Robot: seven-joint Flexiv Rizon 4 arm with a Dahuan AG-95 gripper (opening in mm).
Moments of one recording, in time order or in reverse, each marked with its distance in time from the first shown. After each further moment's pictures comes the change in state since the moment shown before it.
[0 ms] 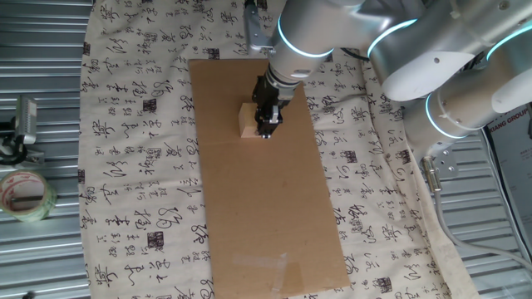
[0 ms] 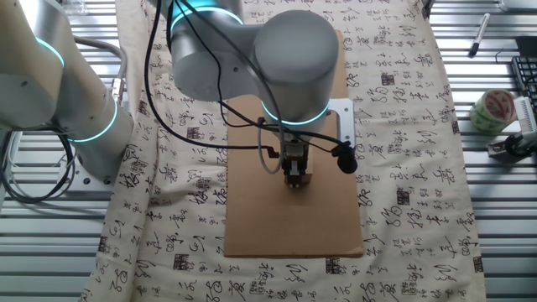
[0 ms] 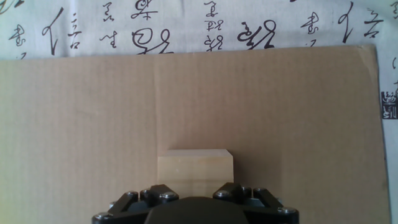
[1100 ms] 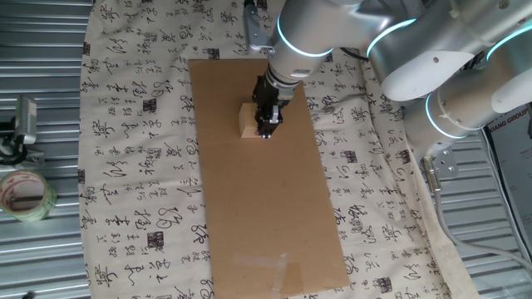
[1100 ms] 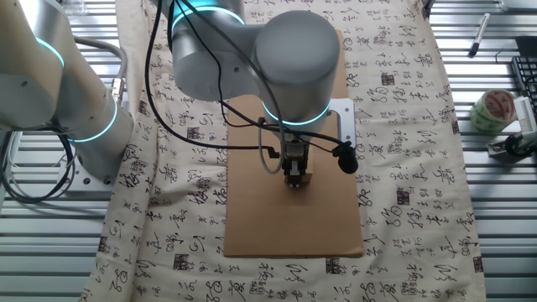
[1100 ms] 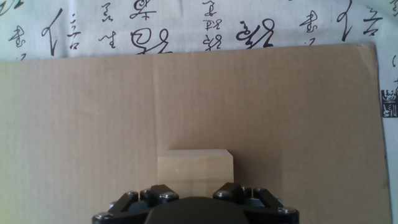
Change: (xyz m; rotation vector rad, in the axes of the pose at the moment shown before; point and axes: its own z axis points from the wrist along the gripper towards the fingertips) arm 0.000 0.000 0.000 -0.003 -0.001 -0.006
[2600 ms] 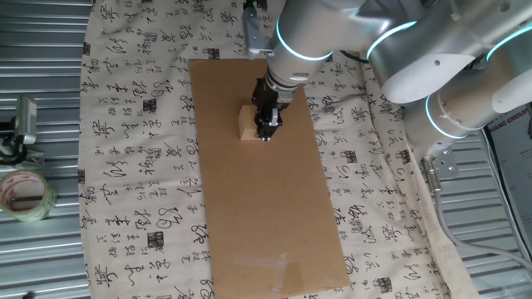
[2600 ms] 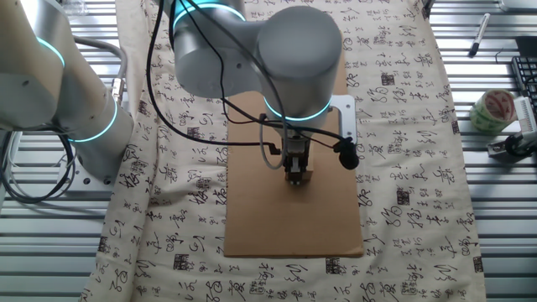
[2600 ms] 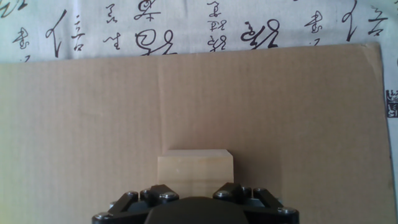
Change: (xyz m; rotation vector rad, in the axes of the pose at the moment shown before) arm -0.001 0.006 0.001 0.006 -0.010 0.009
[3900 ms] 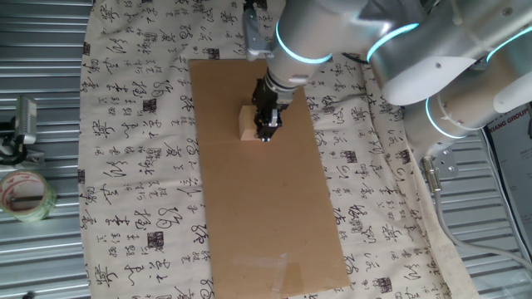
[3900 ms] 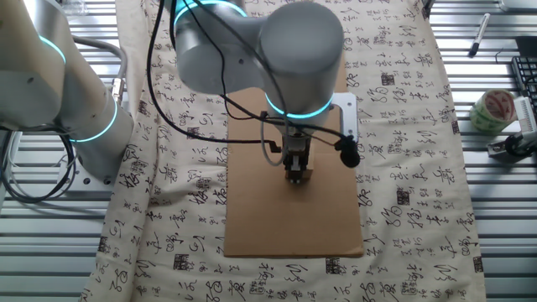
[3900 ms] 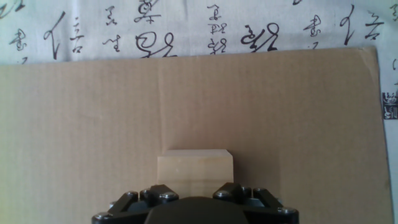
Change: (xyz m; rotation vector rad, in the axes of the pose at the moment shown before) arm 0.000 0.007 -0.005 -0.031 0.022 0.010
